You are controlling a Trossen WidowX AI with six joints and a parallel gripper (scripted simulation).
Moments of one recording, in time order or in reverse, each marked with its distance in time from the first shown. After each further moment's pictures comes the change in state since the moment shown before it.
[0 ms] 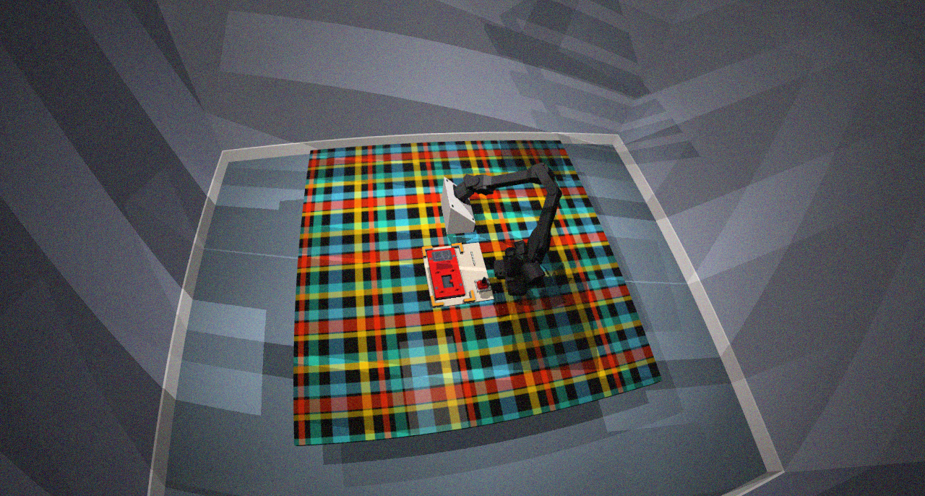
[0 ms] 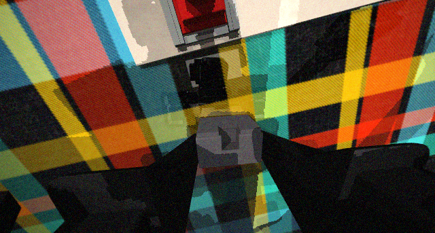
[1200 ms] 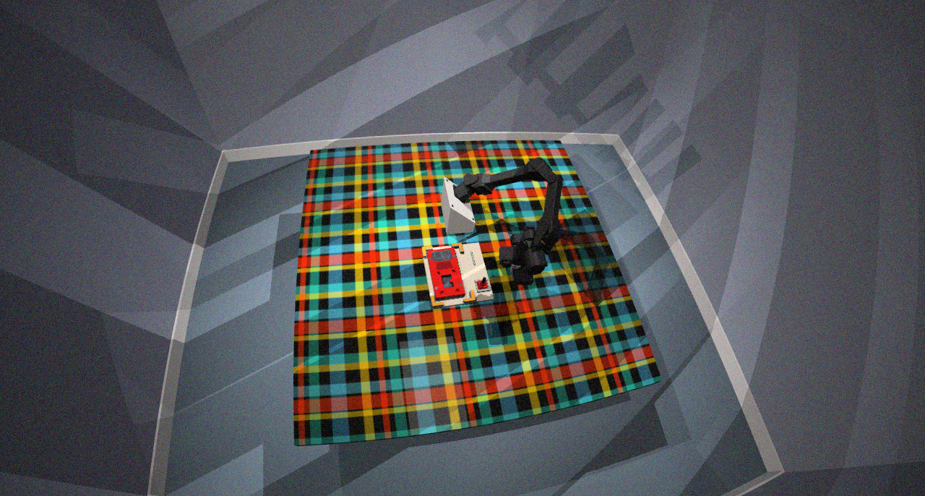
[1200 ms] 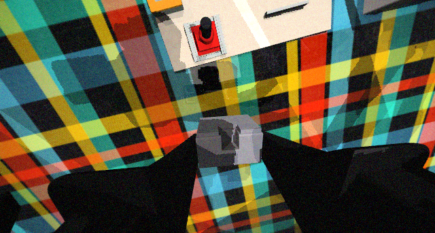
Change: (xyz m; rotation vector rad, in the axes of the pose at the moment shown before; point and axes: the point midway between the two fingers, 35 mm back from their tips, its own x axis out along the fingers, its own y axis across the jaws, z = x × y) arm -0.092 0.005 0.001 0.005 -0.012 -0.002
